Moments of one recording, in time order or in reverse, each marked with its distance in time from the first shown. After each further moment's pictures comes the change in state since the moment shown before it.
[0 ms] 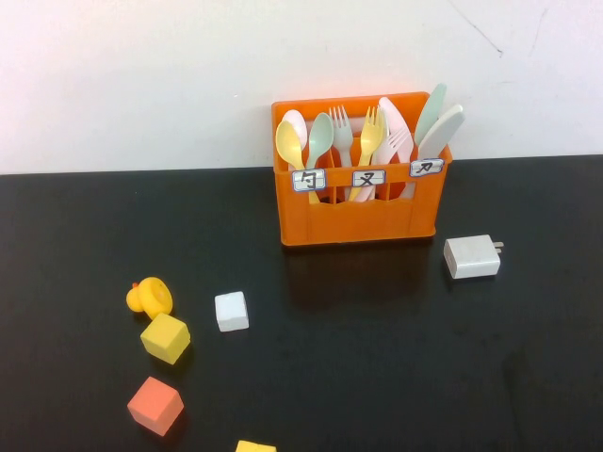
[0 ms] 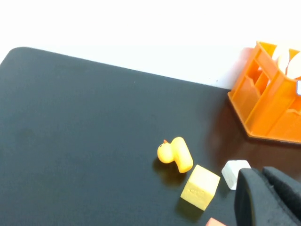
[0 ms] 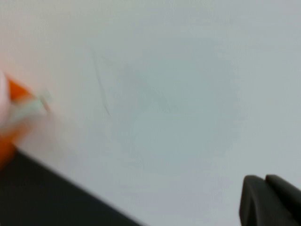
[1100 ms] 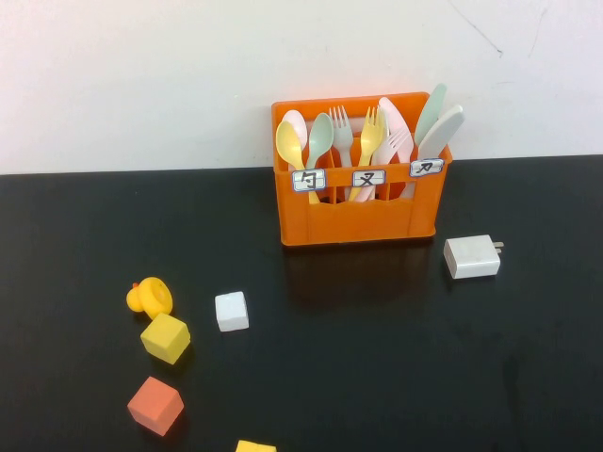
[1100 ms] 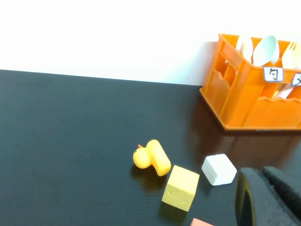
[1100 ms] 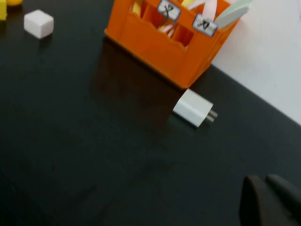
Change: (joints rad) right arm 0.000 -0.579 0.226 1.612 0.307 -1.389; left arm 0.000 0.000 0.078 -0.031 -0.159 0.105
